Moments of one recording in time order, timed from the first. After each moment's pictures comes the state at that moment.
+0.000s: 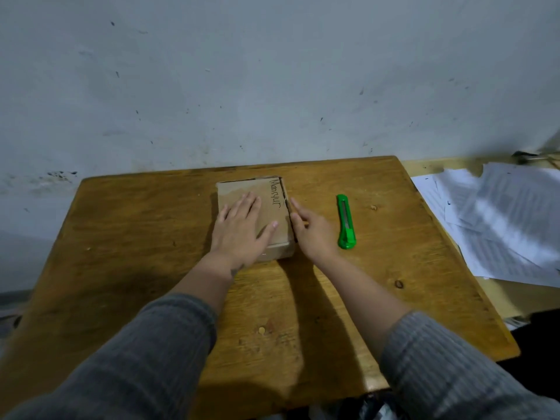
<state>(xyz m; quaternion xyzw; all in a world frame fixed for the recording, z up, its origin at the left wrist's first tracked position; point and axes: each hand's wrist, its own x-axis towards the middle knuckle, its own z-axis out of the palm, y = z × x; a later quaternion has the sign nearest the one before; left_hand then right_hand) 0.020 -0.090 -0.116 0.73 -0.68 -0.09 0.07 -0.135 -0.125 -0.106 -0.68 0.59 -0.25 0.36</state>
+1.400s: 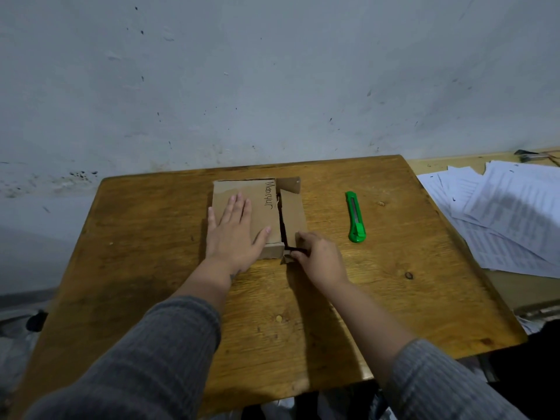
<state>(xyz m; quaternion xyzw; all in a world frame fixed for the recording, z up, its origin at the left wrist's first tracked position) 0.051 -0.059 -0.119 0.76 -0.65 -0.05 0.01 -0.130 -0.073 -0.125 -0.75 0.60 -0.16 0.23</state>
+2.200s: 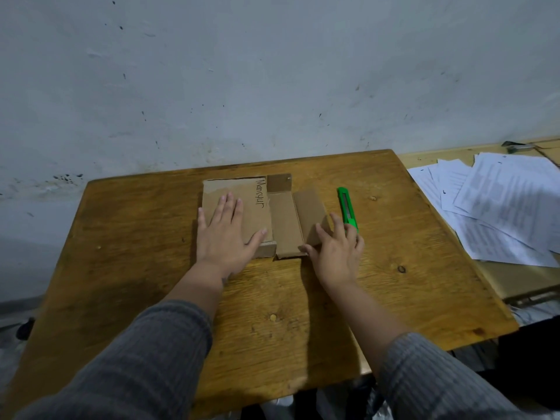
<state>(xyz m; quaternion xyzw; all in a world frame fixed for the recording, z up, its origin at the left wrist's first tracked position) 0.050 -0.056 -0.123 0.75 -0.66 -0.03 0.02 -0.161 -0.075 -0.135 -0.73 0.68 -0.08 0.05</state>
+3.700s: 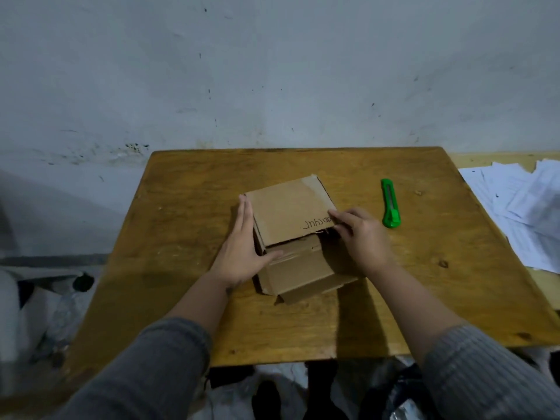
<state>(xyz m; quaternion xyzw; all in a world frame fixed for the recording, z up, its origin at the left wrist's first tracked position) 0.077 0.029 -0.130 0.73 -0.58 -0.26 0.25 -0.150 -0.065 -0.119 -0.83 0.48 -0.24 0.13</state>
